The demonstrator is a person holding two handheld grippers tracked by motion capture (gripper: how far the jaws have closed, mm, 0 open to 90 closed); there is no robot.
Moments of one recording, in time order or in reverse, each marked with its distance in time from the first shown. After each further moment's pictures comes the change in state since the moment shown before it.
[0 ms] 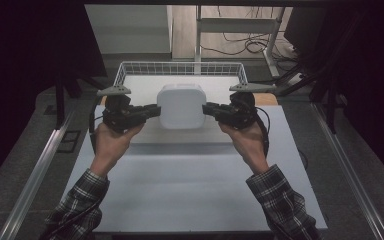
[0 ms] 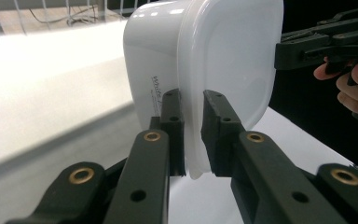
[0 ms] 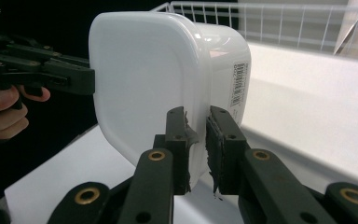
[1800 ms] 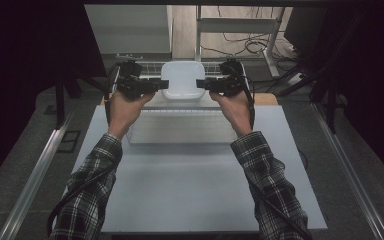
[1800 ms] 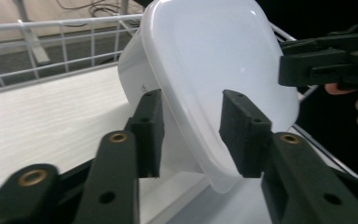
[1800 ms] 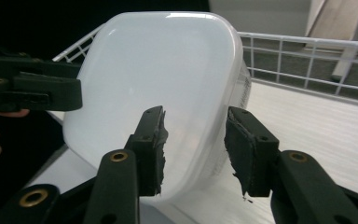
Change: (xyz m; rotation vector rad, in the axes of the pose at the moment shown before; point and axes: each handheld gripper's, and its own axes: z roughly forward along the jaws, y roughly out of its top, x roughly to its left) left arm 0.048 0.055 0.055 0.059 0.095 -0.059; right arm -0.048 0.053 0.061 0.057 -0.094 0.102
